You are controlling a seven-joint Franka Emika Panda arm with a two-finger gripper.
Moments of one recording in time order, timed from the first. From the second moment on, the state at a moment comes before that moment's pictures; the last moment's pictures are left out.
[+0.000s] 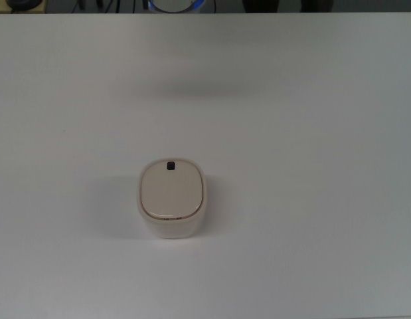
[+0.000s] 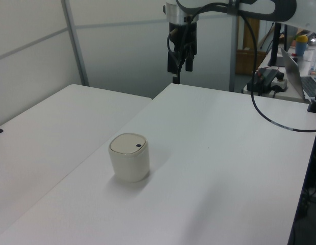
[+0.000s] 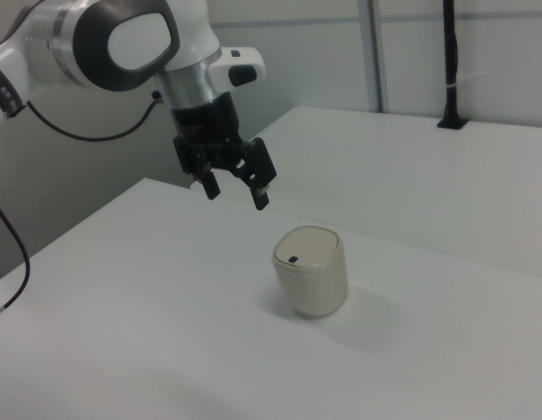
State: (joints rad) arm 0.02 0.09 -0.11 -1.31 -0.01 1.47 -0.13
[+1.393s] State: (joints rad) arm 0.03 0.13 -0.07 -1.32 -0.01 1.50 -0.13
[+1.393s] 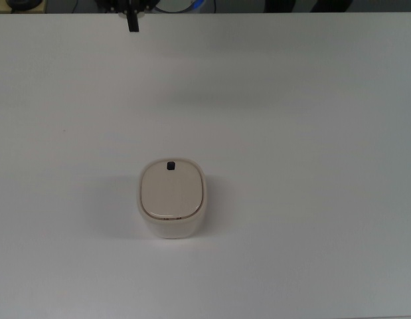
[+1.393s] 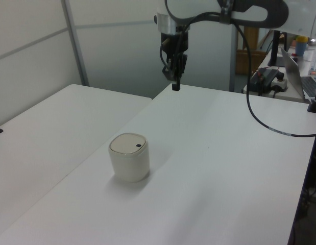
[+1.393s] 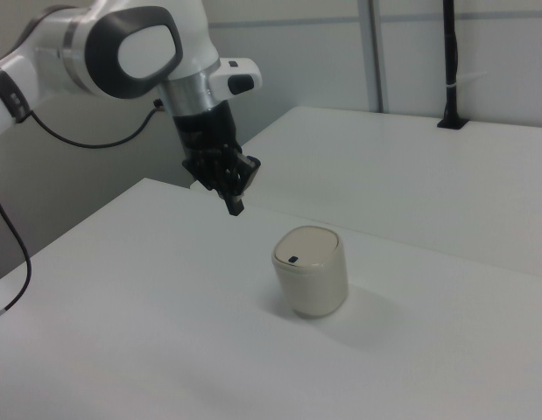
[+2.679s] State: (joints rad) arm 0.03 0.49 -0.01 -1.35 -0.01 1.94 -0.13
